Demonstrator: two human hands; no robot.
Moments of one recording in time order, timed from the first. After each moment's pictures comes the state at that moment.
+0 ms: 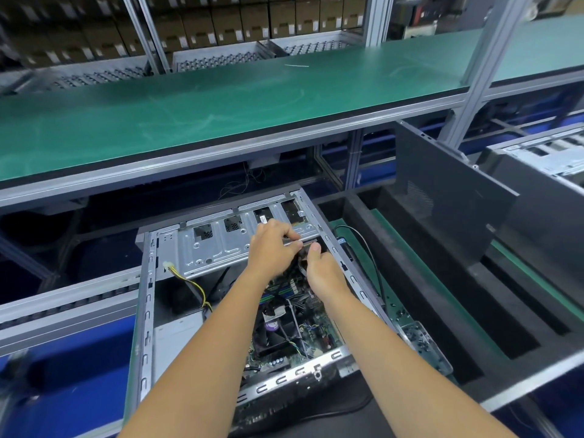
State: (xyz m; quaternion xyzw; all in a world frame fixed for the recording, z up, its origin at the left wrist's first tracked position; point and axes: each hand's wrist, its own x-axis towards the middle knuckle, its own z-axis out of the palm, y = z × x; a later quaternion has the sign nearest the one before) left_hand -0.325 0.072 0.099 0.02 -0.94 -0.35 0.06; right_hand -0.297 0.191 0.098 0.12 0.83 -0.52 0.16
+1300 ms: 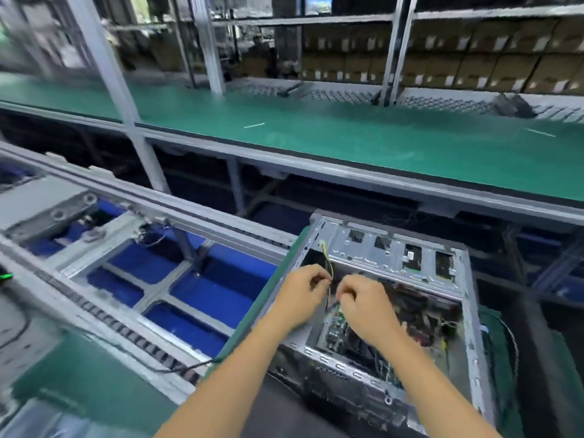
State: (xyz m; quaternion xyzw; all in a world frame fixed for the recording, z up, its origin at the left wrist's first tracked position) left_hand -0.139 0.019 0.129 0.25 -0.85 -0.40 0.23; right_hand -0.236 0.138 0.142 -0.45 0.80 -0.38 0.13
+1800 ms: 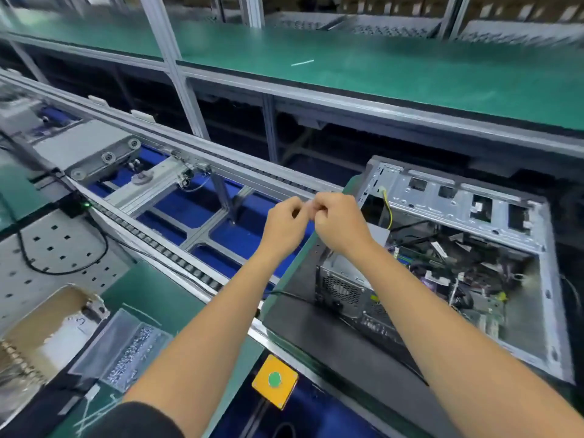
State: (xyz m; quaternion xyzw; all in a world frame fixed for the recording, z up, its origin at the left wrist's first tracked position) left_hand -0.031 -0.048 0.139 0.38 -0.78 -0.40 0.30; right_hand -0.127 0.033 0.178 -0.52 0.75 -0.39 0.14
